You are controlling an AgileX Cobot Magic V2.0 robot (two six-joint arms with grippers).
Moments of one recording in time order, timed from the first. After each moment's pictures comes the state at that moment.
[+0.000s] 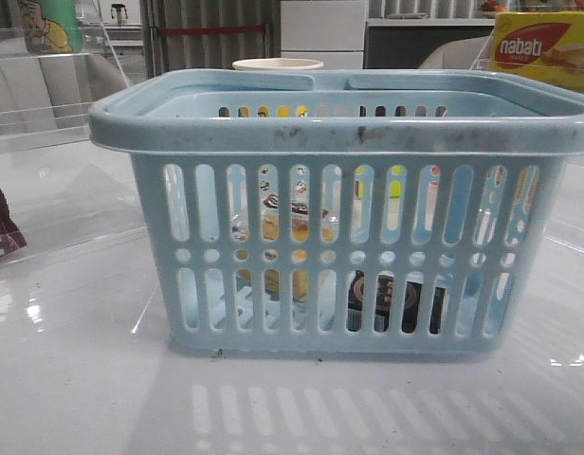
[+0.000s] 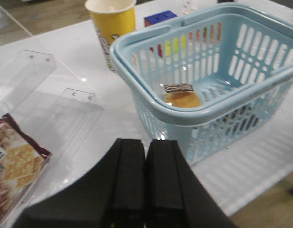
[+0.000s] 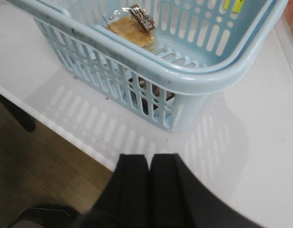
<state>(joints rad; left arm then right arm) -0.51 0.47 -0.72 0.02 0.71 0.08 0.42 0.51 -0.62 0.15 0.79 -0.12</state>
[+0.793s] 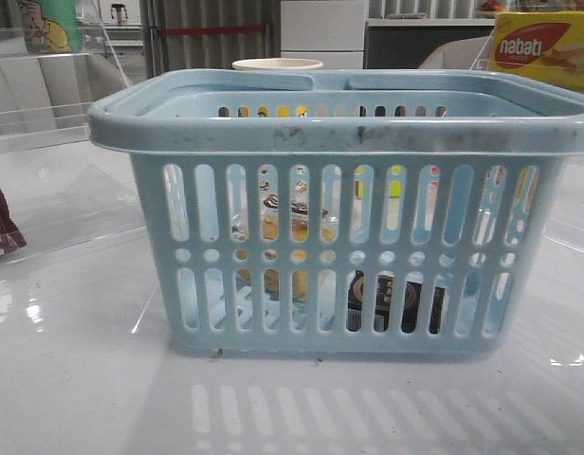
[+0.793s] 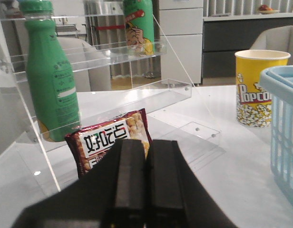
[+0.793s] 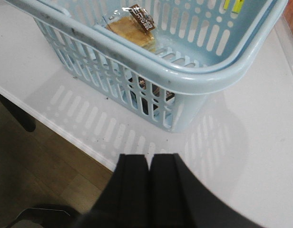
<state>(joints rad) -0.04 0.00 -0.03 -0.01 0.10 0.08 0.42 0.51 -0.62 0.15 0.79 -0.12</state>
